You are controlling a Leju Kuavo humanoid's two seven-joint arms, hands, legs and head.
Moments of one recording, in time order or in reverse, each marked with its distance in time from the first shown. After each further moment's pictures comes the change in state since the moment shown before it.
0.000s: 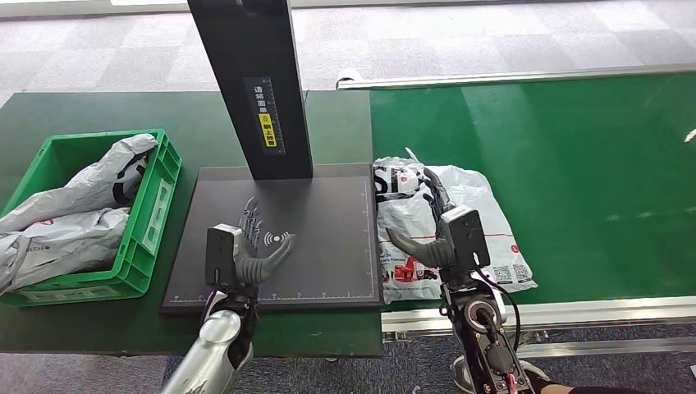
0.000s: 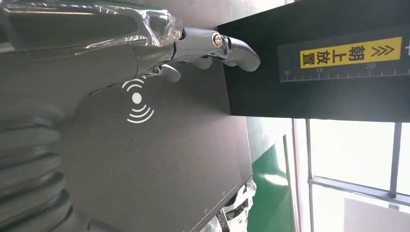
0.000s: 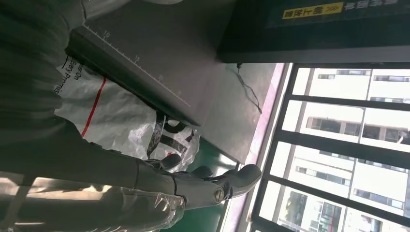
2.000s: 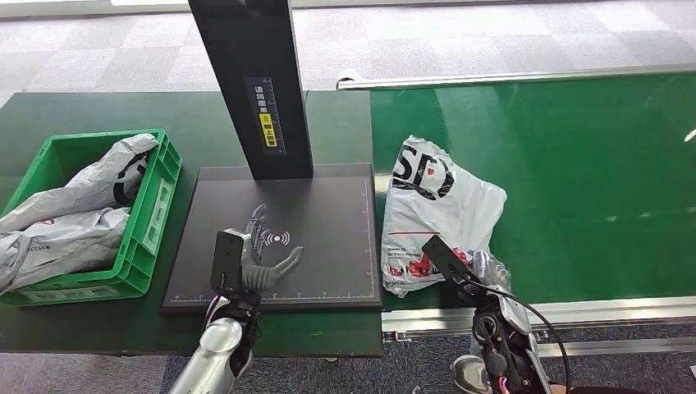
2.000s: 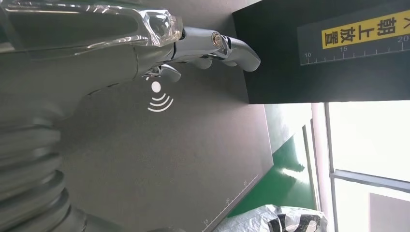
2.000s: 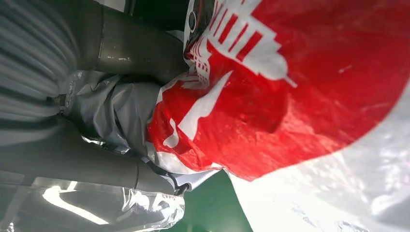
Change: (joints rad) left arm 0.047 -0.029 0.030 -0.048 -0.098 -0.049 0.088; right arm -0.009 -0.028 -0.225 0.244 0.846 0.051 0.493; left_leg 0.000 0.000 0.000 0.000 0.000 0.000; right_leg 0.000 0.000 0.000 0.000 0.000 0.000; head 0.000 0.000
